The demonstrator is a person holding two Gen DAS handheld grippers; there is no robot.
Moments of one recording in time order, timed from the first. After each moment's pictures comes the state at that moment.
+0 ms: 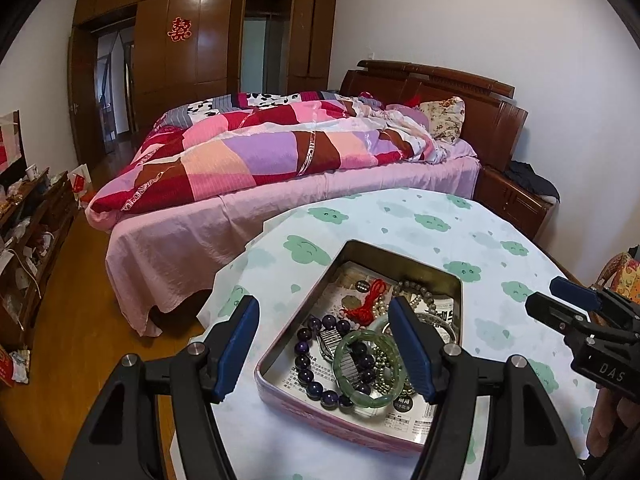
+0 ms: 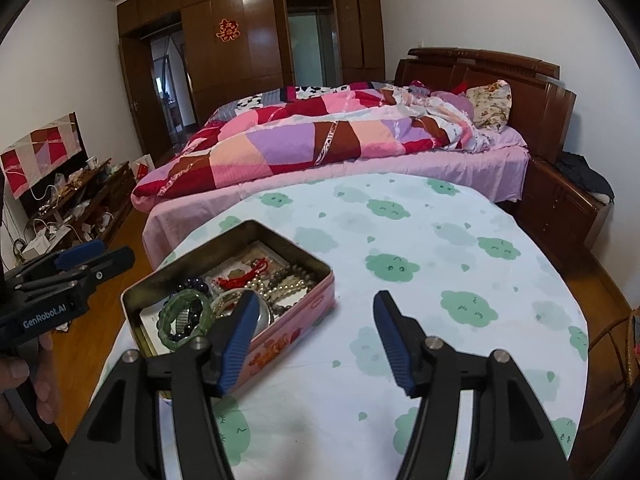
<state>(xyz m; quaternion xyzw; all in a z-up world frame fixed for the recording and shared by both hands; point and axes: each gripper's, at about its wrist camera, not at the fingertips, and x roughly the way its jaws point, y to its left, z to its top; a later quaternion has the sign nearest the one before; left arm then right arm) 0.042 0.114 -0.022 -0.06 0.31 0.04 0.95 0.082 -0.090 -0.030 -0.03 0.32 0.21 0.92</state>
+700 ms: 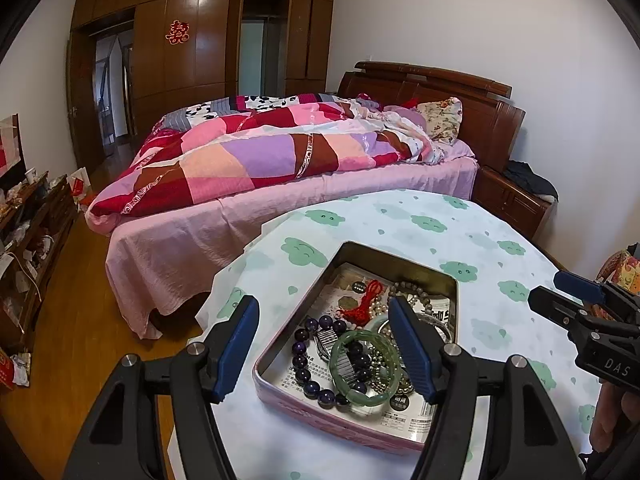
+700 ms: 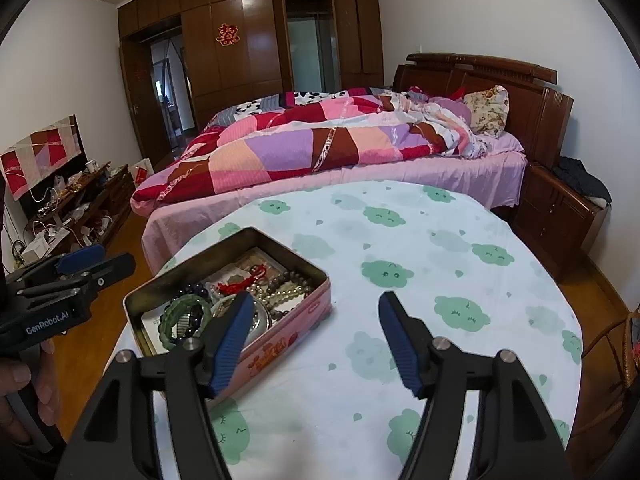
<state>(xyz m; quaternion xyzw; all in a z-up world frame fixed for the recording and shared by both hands) 0.040 0.112 -0.017 -0.05 0.31 0.03 0.95 0.079 -0.095 -0.026 -0.03 0.31 0.21 0.93</state>
